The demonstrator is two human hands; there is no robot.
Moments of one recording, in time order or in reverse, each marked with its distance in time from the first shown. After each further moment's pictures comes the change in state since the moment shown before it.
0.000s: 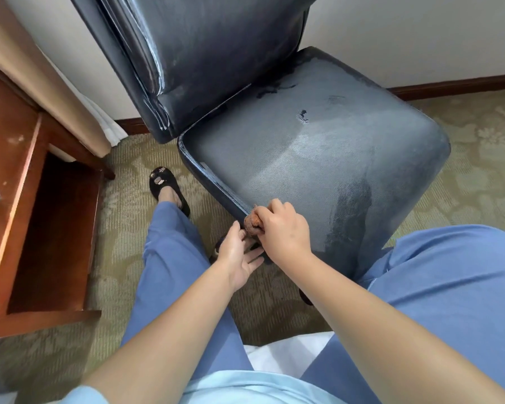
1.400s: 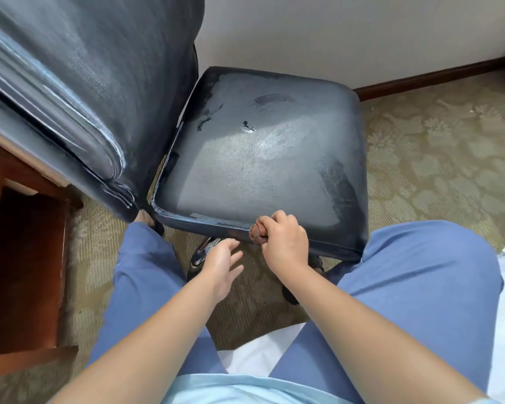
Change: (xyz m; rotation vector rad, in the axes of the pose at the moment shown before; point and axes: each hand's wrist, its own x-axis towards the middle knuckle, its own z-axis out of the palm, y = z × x) left_hand -0.022 -0.026 0.034 0.258 0.084 0.109; right_hand -0.046 0.060 -0.020 0.111 -0.098 0.225
